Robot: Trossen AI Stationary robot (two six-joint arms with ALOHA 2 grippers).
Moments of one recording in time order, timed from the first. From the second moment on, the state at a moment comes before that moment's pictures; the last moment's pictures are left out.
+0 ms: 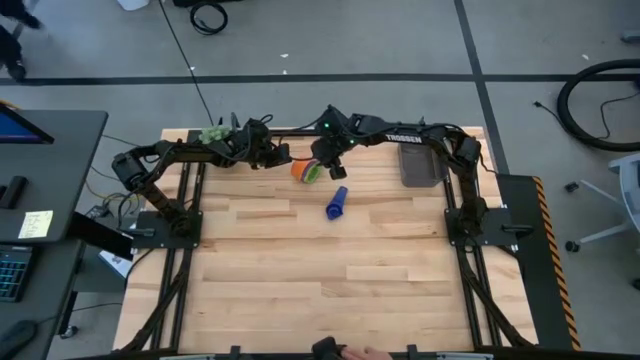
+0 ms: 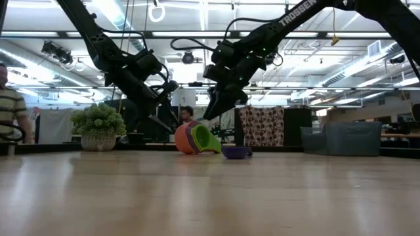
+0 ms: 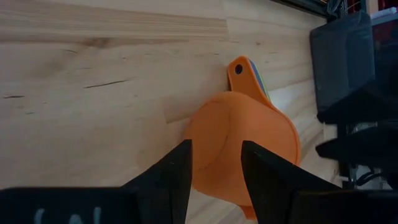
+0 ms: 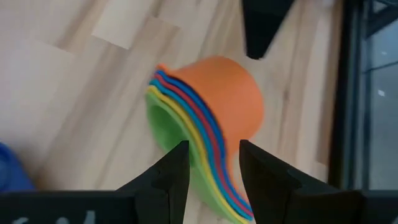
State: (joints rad) left arm 0.71 1.62 0.75 0.14 0.29 -0.89; right arm -0.49 2.01 1.57 -0.47 -0.31 -0.76
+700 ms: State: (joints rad) left arm 0.71 1.62 0.75 0.14 0.29 -0.90; right arm -0.50 2.01 1.57 -0.55 -0.21 -1.01
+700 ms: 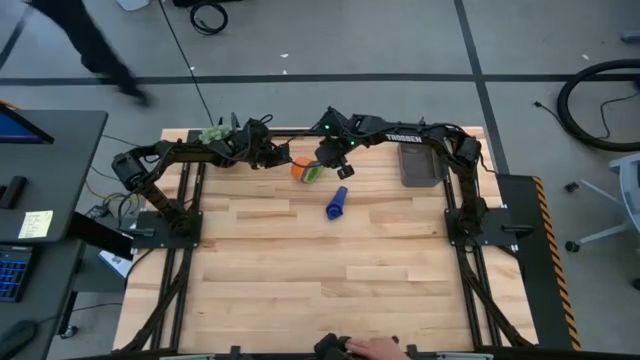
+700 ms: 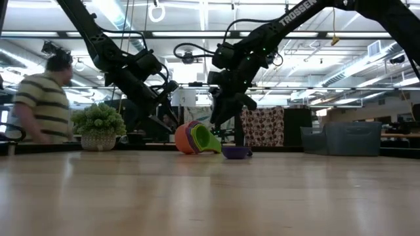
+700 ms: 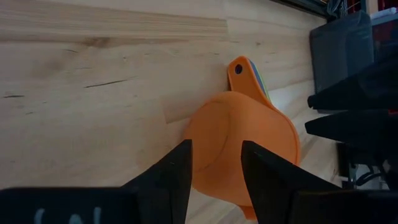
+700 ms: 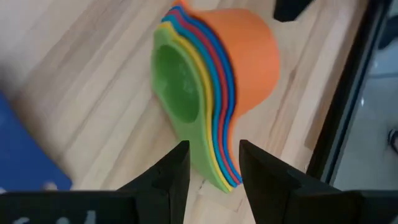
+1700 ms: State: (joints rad) left arm 0.71 1.62 0.75 0.15 0.29 -0.91; right arm -0.56 2.01 1.57 -0.48 -0.25 -1.02
